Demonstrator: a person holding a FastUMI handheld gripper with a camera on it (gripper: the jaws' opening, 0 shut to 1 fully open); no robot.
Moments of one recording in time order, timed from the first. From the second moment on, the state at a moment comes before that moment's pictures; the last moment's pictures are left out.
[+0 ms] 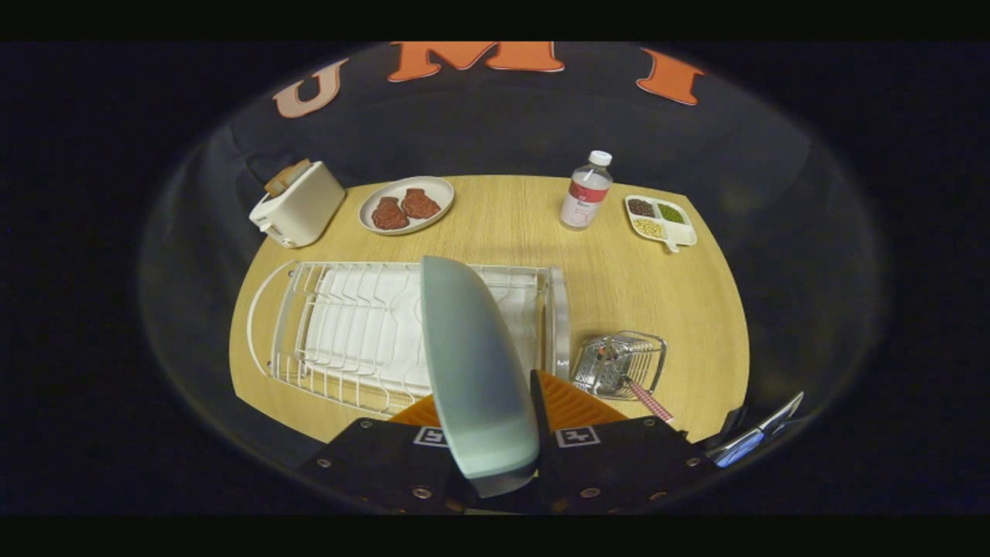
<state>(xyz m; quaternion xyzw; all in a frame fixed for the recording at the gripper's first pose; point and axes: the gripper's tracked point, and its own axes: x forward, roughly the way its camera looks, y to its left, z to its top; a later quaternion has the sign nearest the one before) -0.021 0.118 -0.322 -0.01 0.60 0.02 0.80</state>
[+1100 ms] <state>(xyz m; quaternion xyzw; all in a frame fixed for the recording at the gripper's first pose) -0.207 0.088 -0.362 0.17 0.64 0.07 0.74</state>
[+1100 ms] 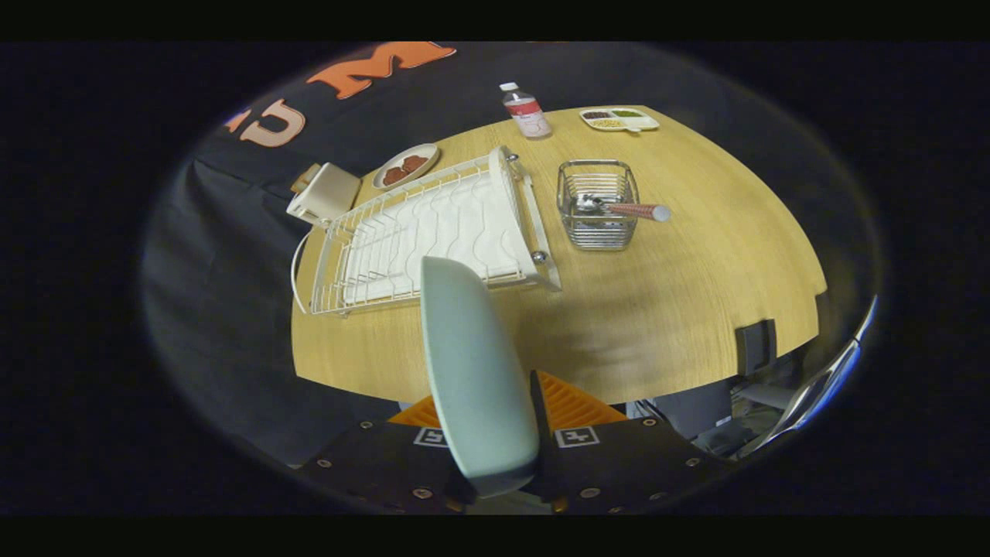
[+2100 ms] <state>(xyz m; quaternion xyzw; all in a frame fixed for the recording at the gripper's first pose) -0.217 0.123 -0.436 0.15 0.65 0.13 0.73</state>
